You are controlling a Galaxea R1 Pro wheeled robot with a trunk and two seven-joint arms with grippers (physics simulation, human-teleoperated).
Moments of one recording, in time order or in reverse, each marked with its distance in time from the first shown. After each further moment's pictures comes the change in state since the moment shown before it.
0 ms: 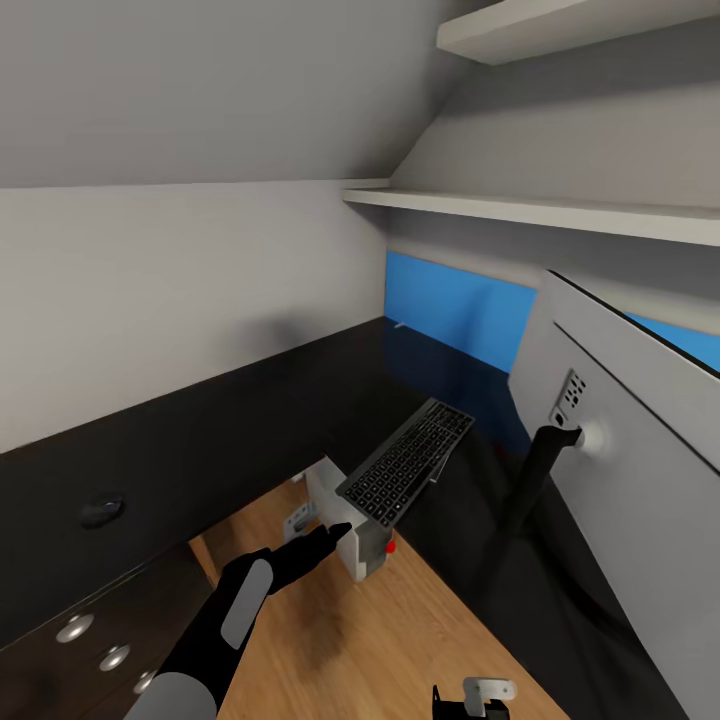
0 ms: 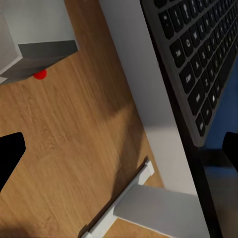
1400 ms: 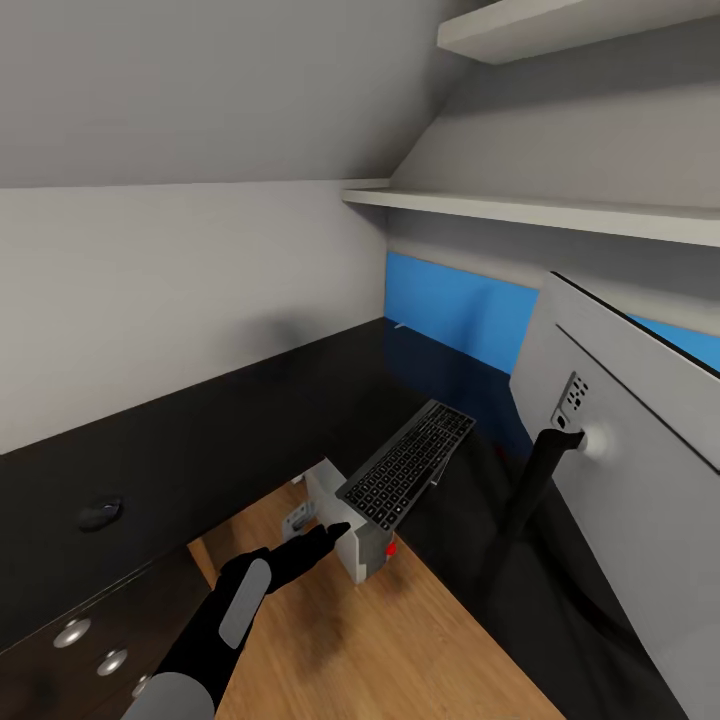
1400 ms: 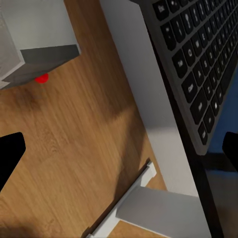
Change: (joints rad) left arm 0.000 0.008 -0.004 -0.005 -0.001 0.000 0.001; right arm 0.212 -0.076 0.007 -0.001 0.216 -0.003 0.009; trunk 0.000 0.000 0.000
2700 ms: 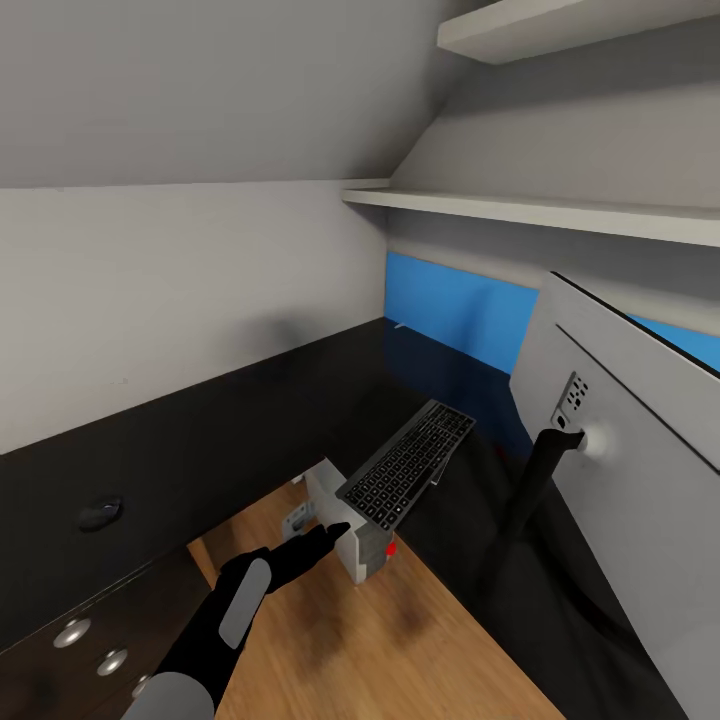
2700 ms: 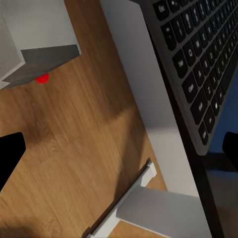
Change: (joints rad) left arm 0.000 0.000 0.000 0.000 0.000 0.000 0.001; right arm 0.200 -0.088 0.000 0.003 0.089 -0.256 0.100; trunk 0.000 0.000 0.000
